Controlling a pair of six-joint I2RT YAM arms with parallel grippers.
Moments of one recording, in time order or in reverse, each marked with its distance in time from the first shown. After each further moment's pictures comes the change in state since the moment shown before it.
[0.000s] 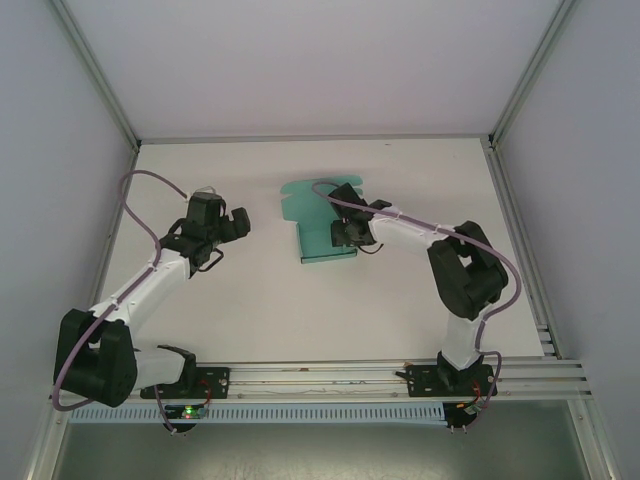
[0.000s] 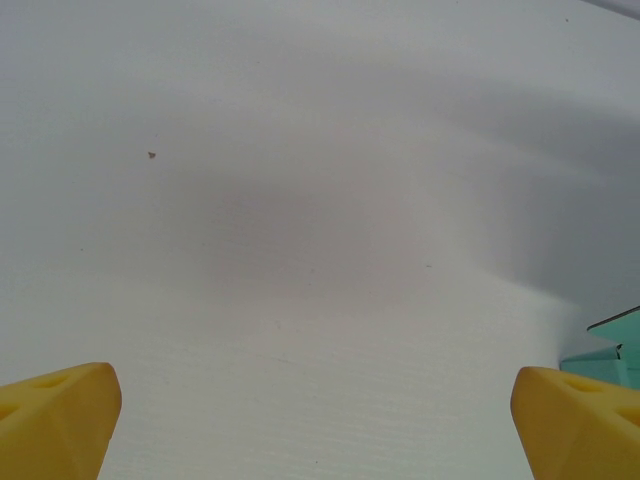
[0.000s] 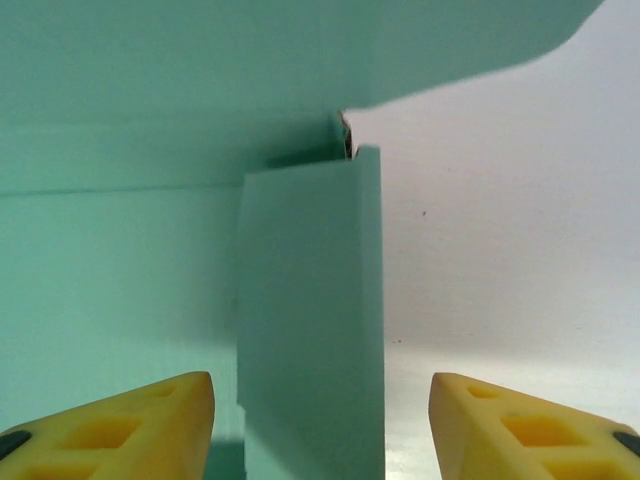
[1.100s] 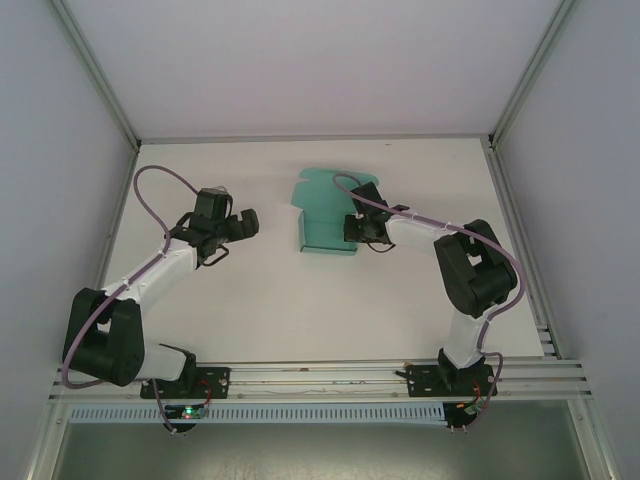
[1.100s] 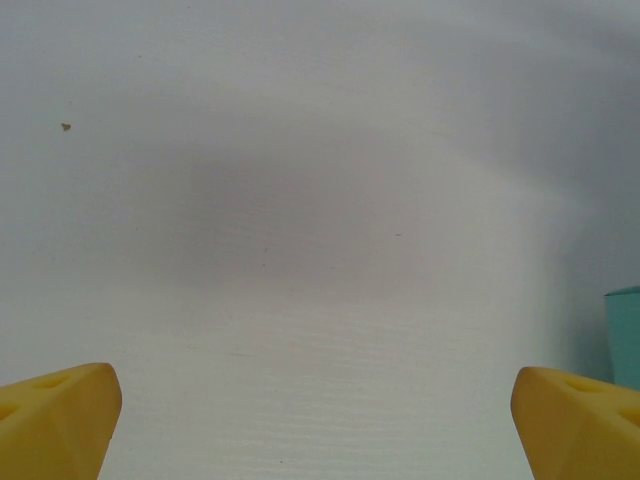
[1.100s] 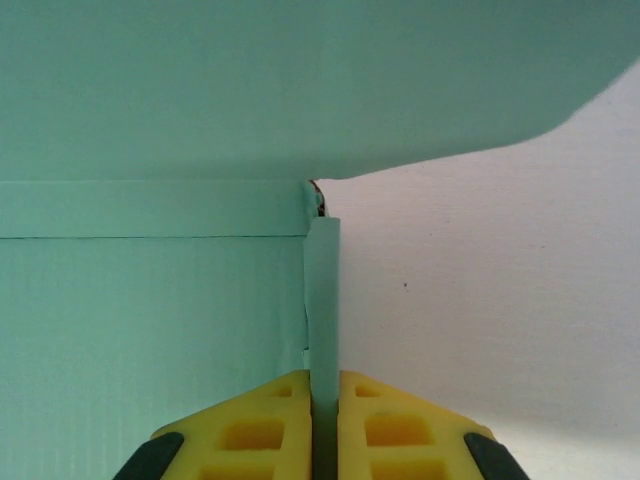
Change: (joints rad) left arm -0.005 0.105 0.042 0.011 0.095 0.030; right arm -0.117 0.000 -0.136 0.254 -0.184 0.016
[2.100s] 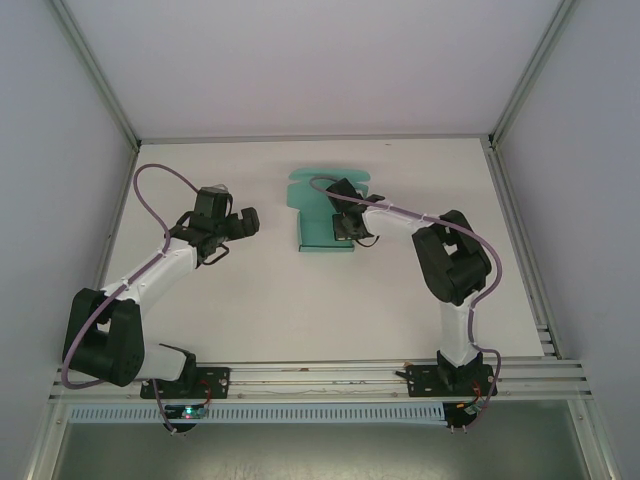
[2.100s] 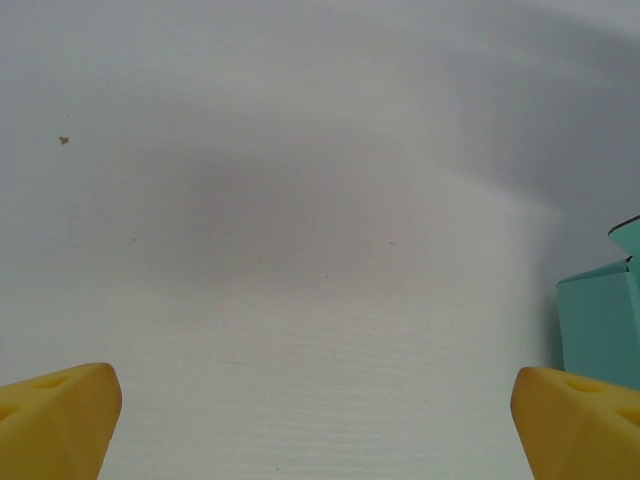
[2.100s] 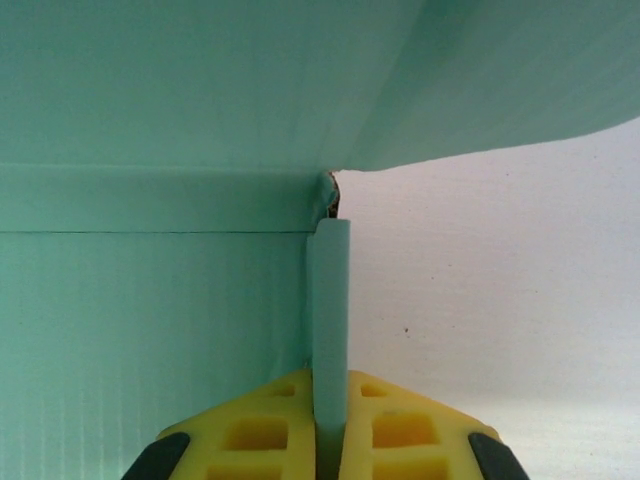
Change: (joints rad) left arm -0.002 -0.001 0.008 0.002 -0.002 0.007; right arm 0.075 0.169 0.222 -0.224 0.225 -0.032
